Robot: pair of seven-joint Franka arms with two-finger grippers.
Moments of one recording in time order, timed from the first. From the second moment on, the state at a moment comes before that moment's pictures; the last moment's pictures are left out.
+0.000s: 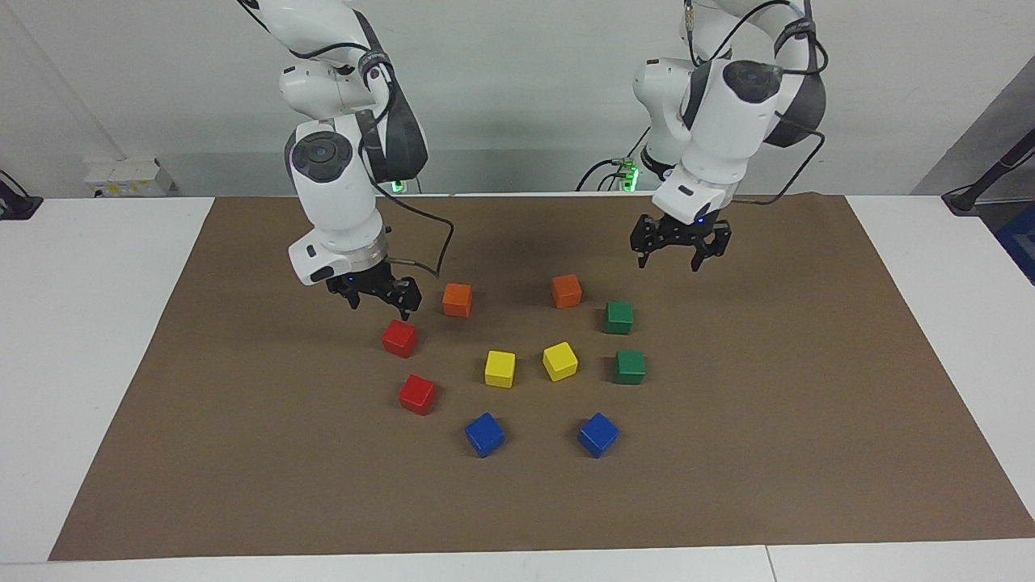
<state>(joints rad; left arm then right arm) -0.32 0.05 -0.09 -2.07 -0.04 2.13 -0.06 0.23 0.20 0.01 -1.83 -0.01 1.99 0.60</state>
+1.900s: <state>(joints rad) -0.37 0.21 -0.09 -2.15 -0.04 2.34 -0.09 0.24 0.21 0.02 -2.08 0.00 2.30 0.68</state>
